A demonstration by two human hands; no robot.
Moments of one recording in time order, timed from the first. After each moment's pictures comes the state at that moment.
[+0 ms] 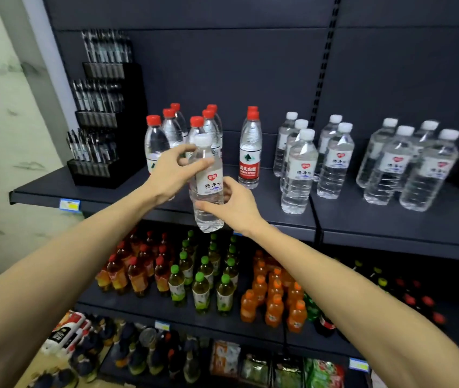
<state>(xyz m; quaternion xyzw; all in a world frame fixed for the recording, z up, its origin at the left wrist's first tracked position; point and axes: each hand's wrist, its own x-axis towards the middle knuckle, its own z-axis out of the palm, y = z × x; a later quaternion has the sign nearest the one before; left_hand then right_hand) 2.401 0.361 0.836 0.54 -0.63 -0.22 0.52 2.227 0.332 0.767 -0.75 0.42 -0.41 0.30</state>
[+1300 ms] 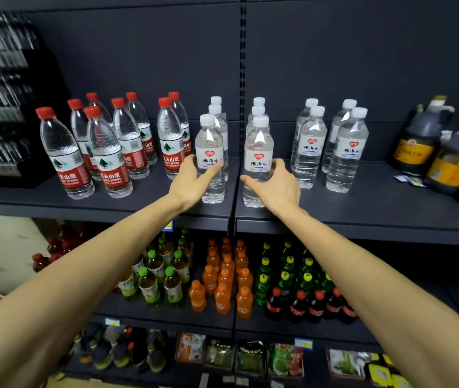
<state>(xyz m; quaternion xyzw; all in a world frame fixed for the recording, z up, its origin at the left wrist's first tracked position) 2.174 0.277 0.781 0.61 -0.61 -0.22 0.45 1.962 0.269 0.773 -0.64 0.62 -0.42 0.13</state>
